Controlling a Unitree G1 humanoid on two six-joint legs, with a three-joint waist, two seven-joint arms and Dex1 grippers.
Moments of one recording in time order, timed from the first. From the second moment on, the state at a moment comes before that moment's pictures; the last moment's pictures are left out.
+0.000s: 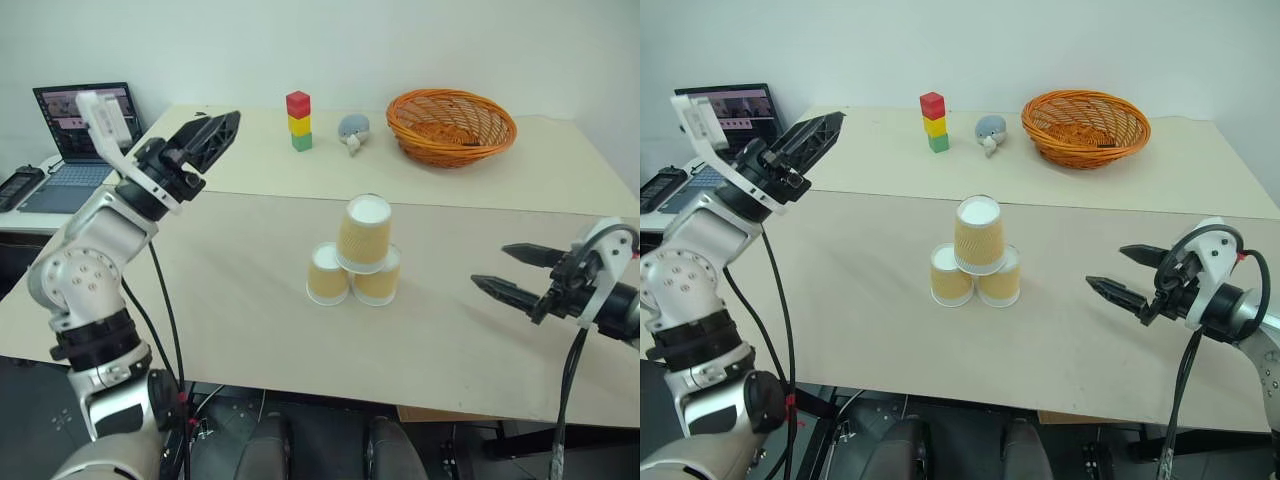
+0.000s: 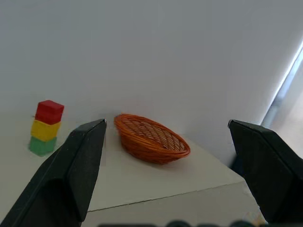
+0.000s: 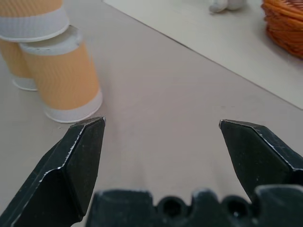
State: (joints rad) left arm -0.64 0.37 0.51 -0.18 -0.88 0.84 -0.39; right arm -0.03 -0.87 -0.46 -0.29 0.58 0.56 0.83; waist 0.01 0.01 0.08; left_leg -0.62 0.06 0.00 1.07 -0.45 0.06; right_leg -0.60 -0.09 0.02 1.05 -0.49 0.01
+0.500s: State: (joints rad) left arm -0.35 0.22 0.40 -0.26 -0.73 0.62 -0.25; right arm 0.05 -0.54 -0.52 -0.40 0.53 0.50 0.49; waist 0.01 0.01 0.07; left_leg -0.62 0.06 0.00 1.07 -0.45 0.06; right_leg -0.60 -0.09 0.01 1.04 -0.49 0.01
